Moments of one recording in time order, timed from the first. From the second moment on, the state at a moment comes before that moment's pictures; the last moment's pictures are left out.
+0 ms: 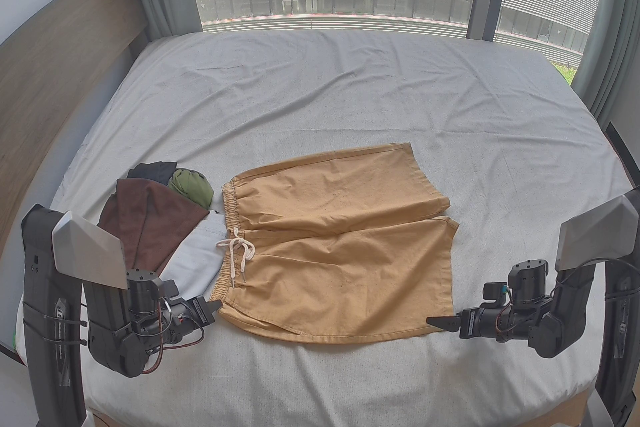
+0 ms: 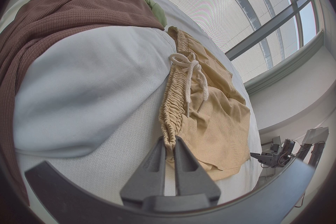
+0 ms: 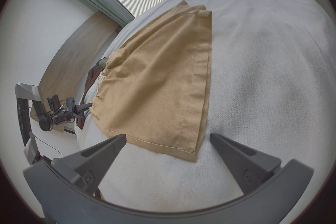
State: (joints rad) left arm -0.14 2.48 -0.38 -1.55 -0.31 -0.56; right arm 0.19 2.37 -0.35 -1.32 0.43 0.27
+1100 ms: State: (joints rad) left arm -0.14 2.47 -0.36 -1.55 -0.31 -0.56; right arm 0.17 2.37 -0.30 -1.33 0.40 0.31
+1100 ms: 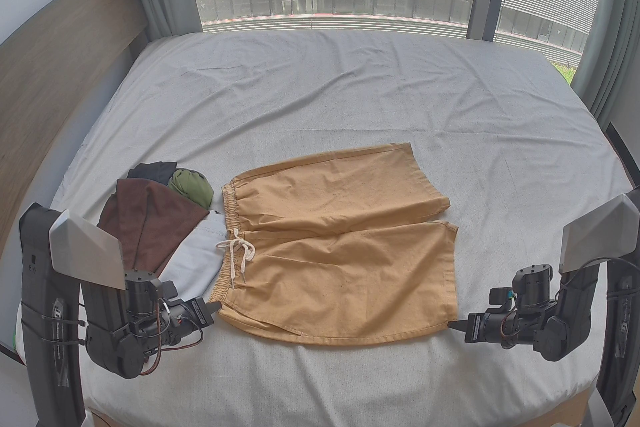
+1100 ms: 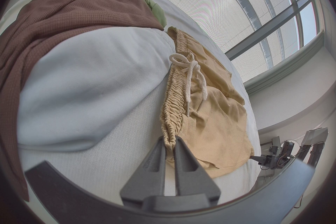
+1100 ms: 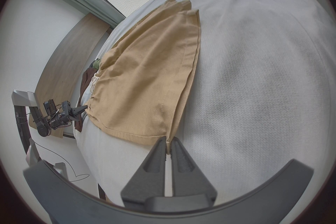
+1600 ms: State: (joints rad) left arm -0.15 2.36 -0.18 -1.55 -0.32 -0.55; right arm 0.18 2.24 -0.18 -1.28 0.40 0.28
